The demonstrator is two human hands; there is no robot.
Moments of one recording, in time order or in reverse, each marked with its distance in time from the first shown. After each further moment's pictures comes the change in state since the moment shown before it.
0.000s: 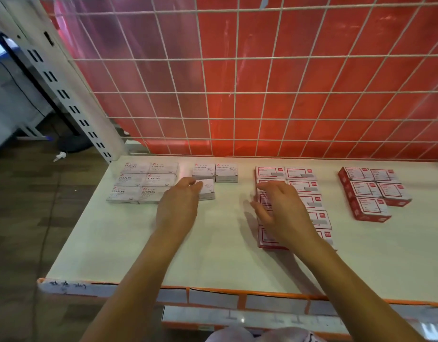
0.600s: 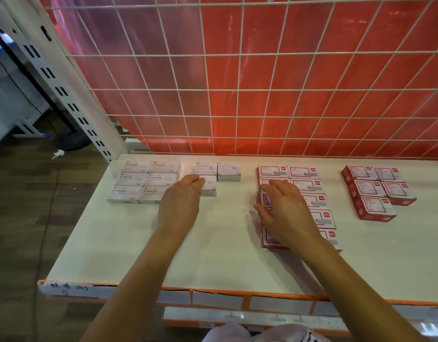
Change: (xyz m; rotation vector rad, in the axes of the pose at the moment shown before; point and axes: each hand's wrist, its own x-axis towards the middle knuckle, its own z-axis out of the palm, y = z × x) left_hand 0.004 0.000 0.001 -0.079 0.077 0.043; right_hand 0.004 0.001 0.006 -0.179 -0.037 0.006
